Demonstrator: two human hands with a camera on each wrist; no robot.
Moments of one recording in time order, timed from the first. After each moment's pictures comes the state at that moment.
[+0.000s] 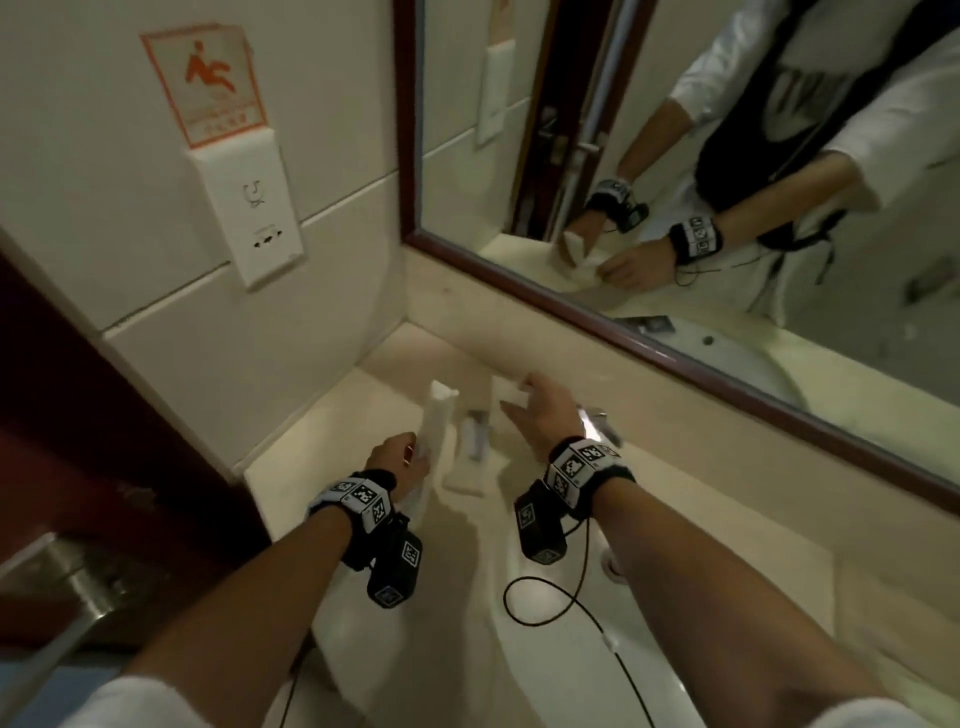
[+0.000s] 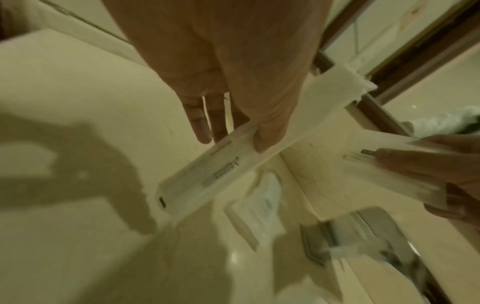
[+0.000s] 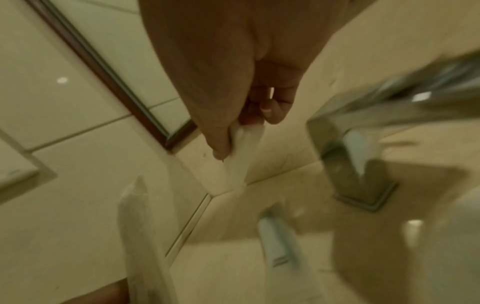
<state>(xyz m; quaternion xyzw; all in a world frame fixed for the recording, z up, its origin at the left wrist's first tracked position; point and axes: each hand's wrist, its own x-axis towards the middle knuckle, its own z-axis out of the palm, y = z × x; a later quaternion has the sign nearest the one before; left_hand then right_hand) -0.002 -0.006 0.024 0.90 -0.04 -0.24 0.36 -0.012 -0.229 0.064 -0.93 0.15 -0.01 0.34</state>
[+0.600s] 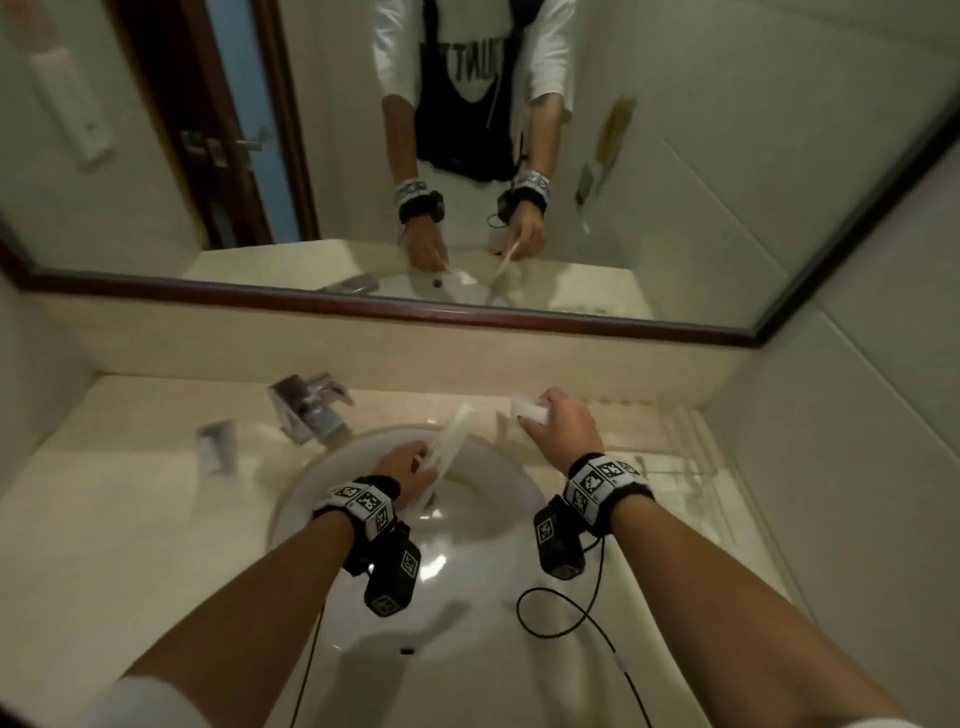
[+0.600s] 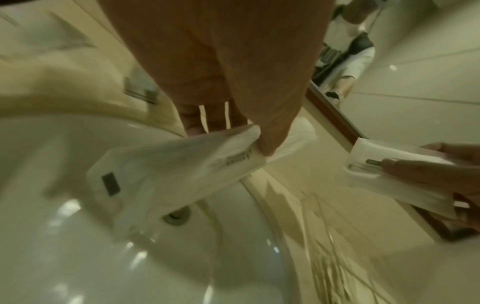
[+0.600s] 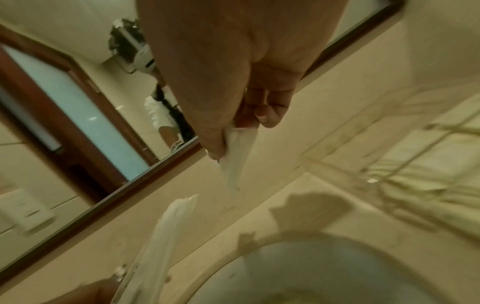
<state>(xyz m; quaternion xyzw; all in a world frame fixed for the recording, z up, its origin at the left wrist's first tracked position) -0.195 -0.271 0.059 0.85 -0.32 -0.34 0.25 -0.338 -0.458 0.090 -0.86 0.42 -0.11 0.26</state>
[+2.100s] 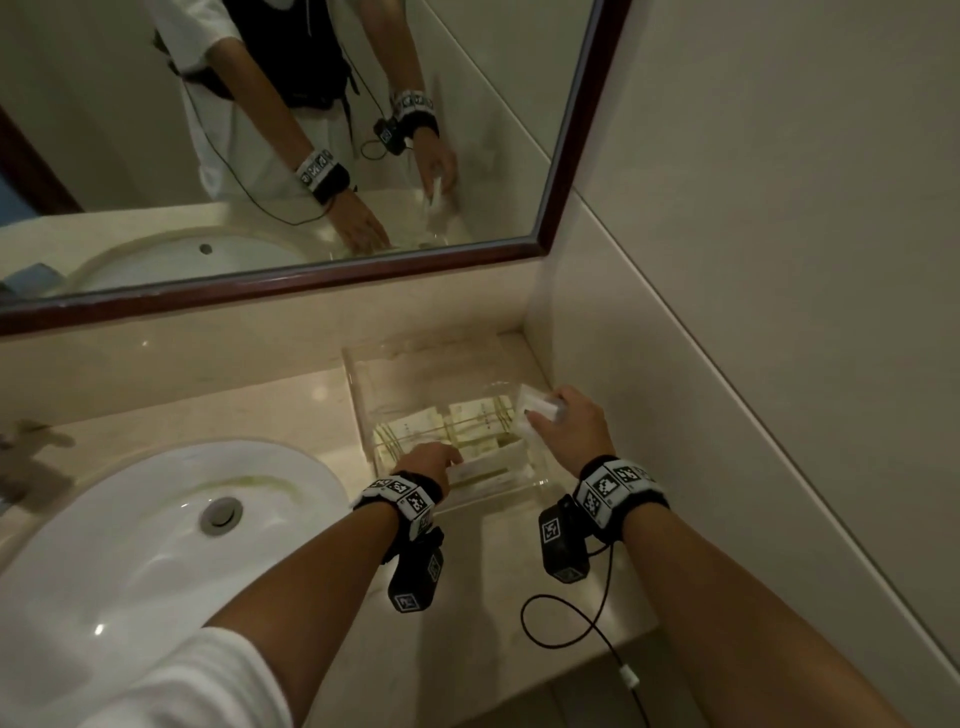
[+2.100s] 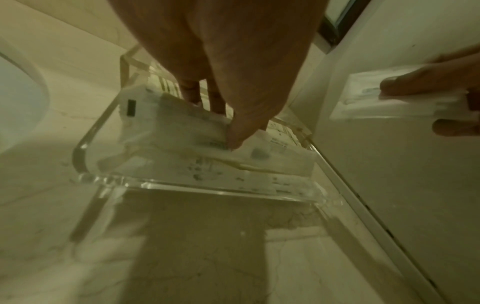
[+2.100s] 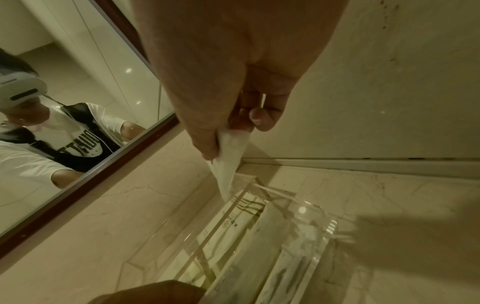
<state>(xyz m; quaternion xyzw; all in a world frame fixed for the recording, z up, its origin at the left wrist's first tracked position) -0.417 -0.530 -0.021 0.77 -0.55 -0.32 0.02 -0.601 -0.628 0.038 -0.73 0.58 -0.18 0.31</state>
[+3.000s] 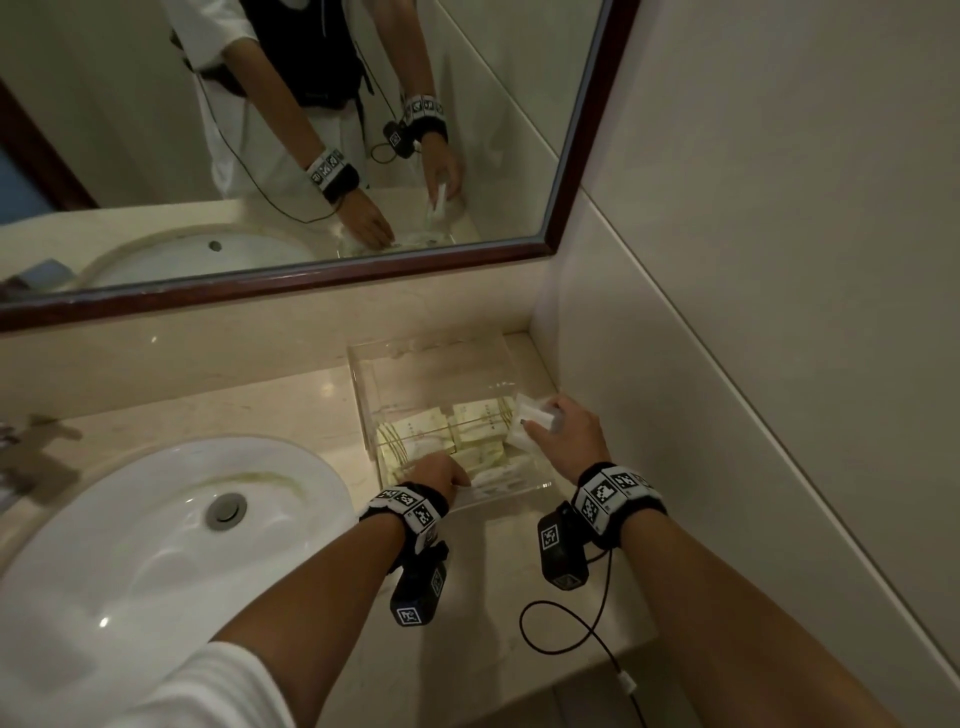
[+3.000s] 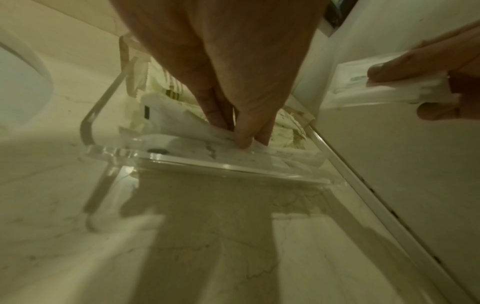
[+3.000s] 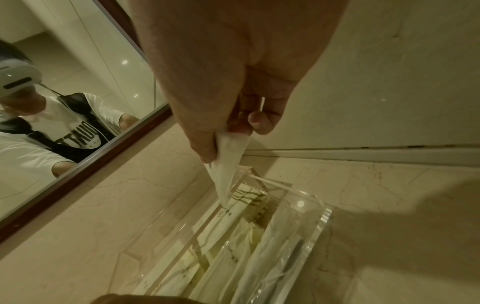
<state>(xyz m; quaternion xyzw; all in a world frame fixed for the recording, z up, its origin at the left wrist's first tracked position) -0.429 -0.524 -0.032 0.77 -0.52 -0.35 0.10 -0.598 -0.630 0.023 -0.73 0.57 -0.16 0.34</state>
